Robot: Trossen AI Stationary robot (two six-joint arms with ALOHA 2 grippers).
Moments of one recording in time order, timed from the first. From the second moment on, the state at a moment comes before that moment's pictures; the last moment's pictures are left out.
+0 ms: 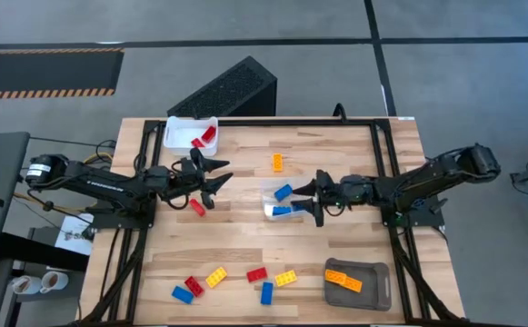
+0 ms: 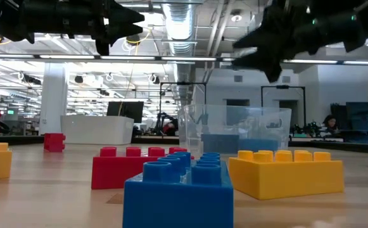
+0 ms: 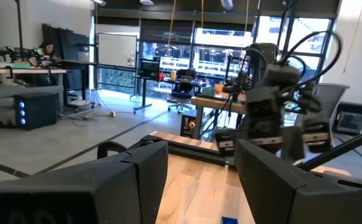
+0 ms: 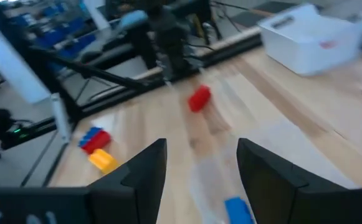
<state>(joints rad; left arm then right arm) -0.02 1.03 0.33 0.87 -0.33 -0.07 0.11 1.21 0.44 0.58 0.16 0.41</state>
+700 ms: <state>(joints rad) -0.02 1.03 0.33 0.86 -0.34 -0.10 0.50 1.27 0.78 0.23 0.25 0.19</state>
